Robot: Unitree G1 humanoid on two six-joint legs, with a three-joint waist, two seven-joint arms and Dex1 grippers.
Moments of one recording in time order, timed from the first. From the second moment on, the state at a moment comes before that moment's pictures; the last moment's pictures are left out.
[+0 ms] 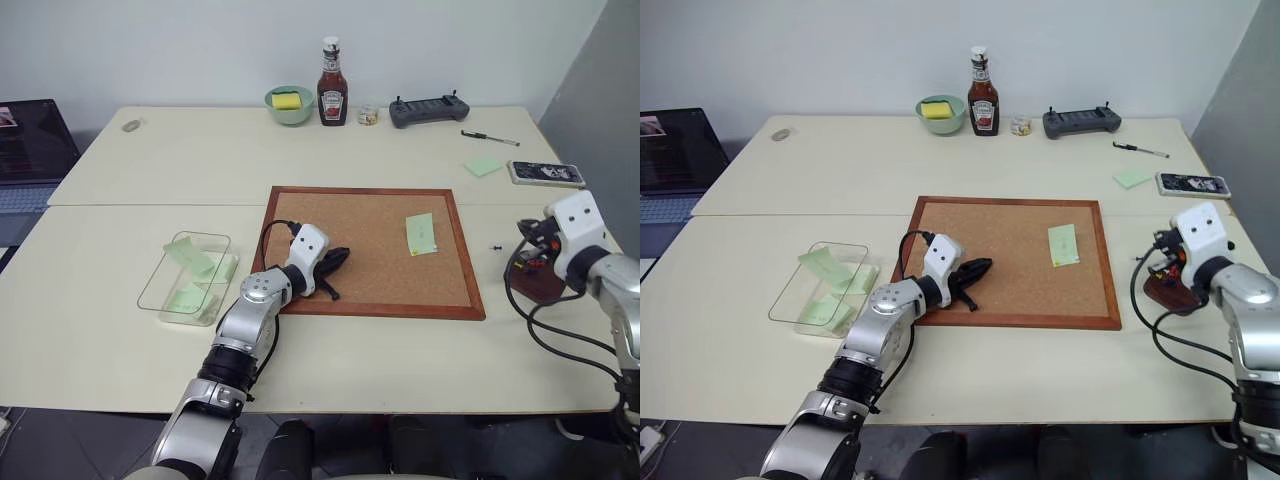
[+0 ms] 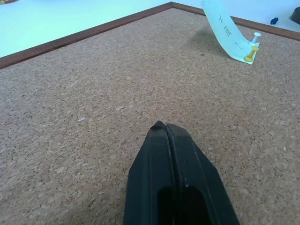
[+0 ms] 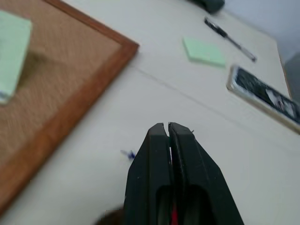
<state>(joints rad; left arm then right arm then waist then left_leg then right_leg) -0.51 0.22 -0.17 0.37 -0.10 0.14 -0.65 -0.21 -0.78 -0.24 -0.11 0.13 0.53 0.55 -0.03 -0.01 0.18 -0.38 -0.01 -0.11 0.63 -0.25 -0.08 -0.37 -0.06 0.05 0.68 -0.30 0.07</state>
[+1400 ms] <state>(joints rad) -0.52 0.21 -0.17 0.37 -0.09 0.14 -0.67 -0.30 -0.60 -0.08 -0.26 0.31 0.69 0.61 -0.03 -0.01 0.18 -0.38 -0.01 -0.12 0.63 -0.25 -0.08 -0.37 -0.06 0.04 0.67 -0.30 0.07</state>
